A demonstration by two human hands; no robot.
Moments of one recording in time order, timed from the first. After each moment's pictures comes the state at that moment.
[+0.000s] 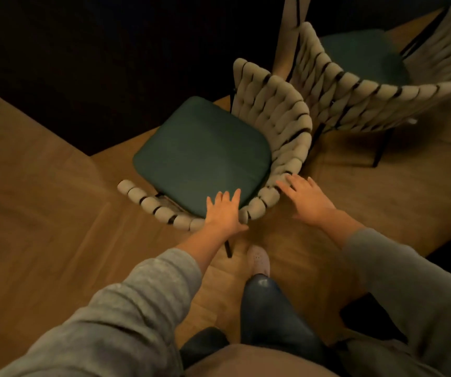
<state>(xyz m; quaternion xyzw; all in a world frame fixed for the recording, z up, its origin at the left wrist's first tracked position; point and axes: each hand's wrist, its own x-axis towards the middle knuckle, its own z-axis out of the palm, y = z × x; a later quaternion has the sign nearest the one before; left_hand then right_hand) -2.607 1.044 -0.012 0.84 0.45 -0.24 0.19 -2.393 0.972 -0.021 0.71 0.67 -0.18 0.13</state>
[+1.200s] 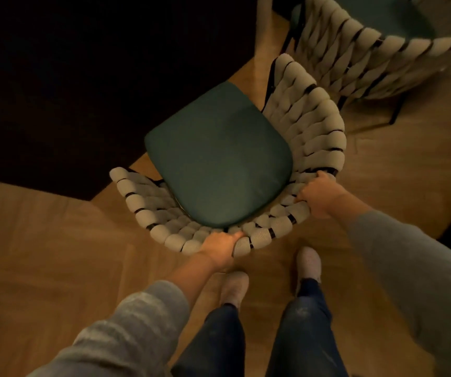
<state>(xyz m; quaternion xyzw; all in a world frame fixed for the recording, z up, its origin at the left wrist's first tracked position) -2.751 1.232 -0.075 0.88 0.23 -0.34 0.22 -2.488 1.142 -0.042 0.67 0.63 -0.22 0.33</state>
